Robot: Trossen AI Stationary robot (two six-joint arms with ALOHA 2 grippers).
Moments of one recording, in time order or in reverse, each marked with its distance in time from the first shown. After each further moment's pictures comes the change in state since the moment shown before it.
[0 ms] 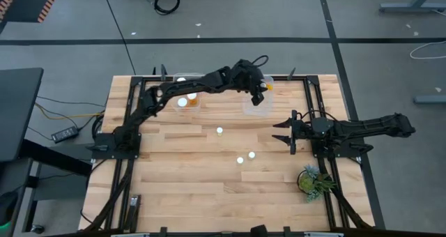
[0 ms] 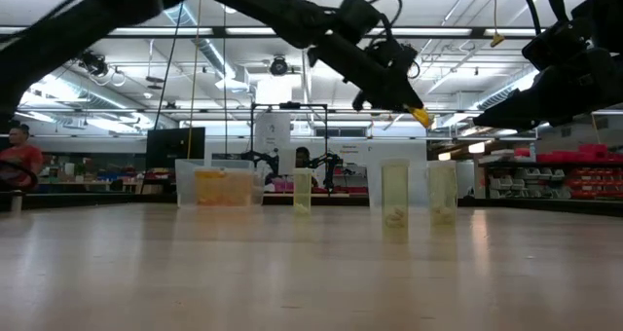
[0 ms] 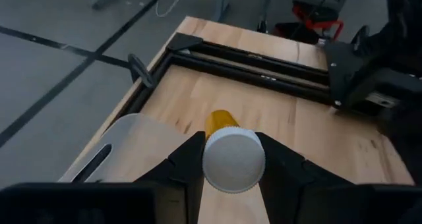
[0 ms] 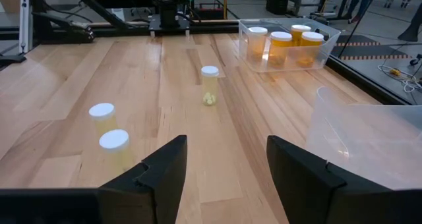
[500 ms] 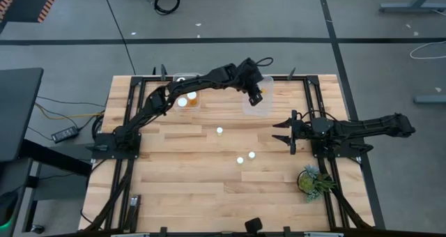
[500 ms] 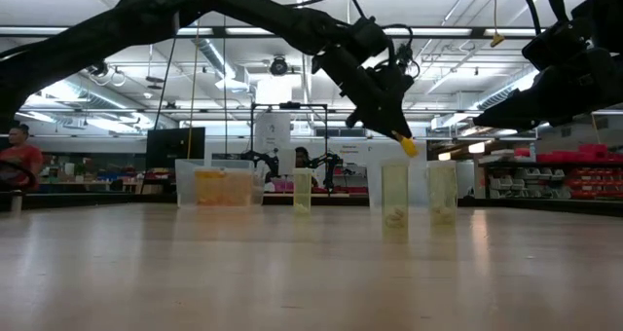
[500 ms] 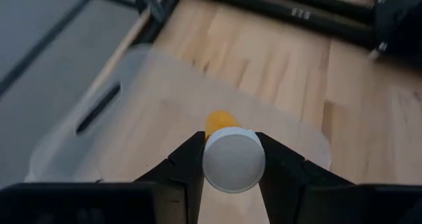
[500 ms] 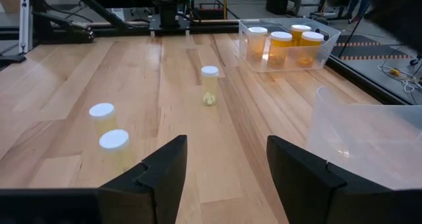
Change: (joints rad) left arm 0.032 0.144 0.243 -0.341 -0.003 0.014; right arm 0.000 0.000 0.000 0.000 0.000 0.000
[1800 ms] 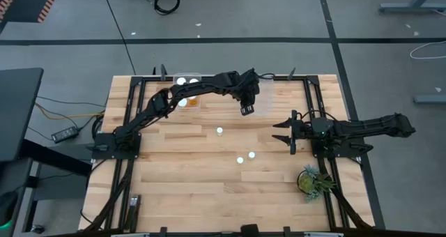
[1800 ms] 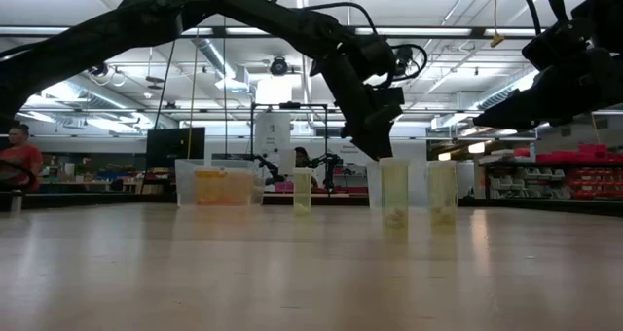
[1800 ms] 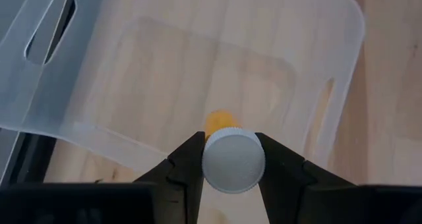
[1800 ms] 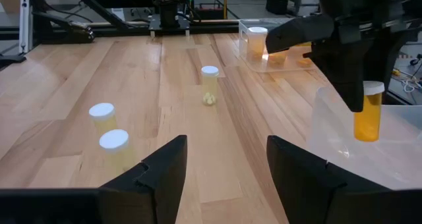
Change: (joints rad) left arm -0.033 0.031 -0.003 -0.218 -0.080 0.190; right arm 0.000 0.000 0.000 0.000 0.000 0.000
